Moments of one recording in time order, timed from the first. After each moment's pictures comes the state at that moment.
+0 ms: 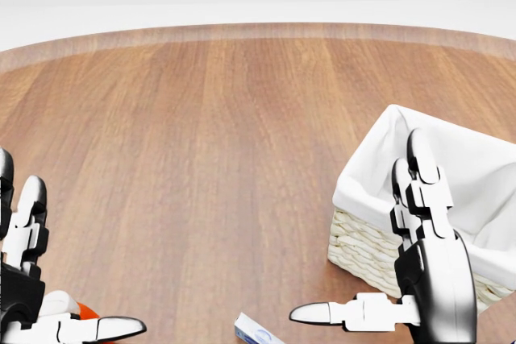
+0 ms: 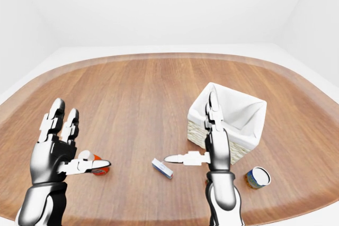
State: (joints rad) left arm 0.32 -0.03 0.12 -0.66 -0.08 0.09 -0.11; right arm 0.28 -0.01 0.08 -0.62 -0.10 0.09 -0.04
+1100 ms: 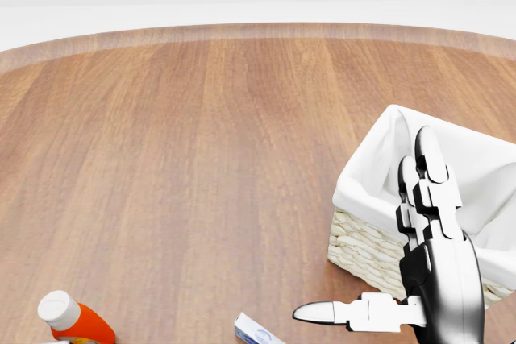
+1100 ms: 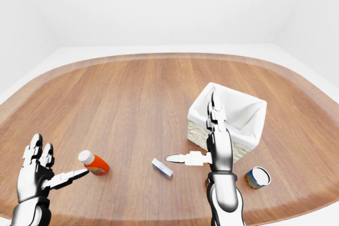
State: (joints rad) left arm 0.28 -0.03 0.49 -0.17 -0.05 -0.09 -0.15; right arm 0.29 -0.01 0.08 -0.65 -0.09 0.09 -0.04
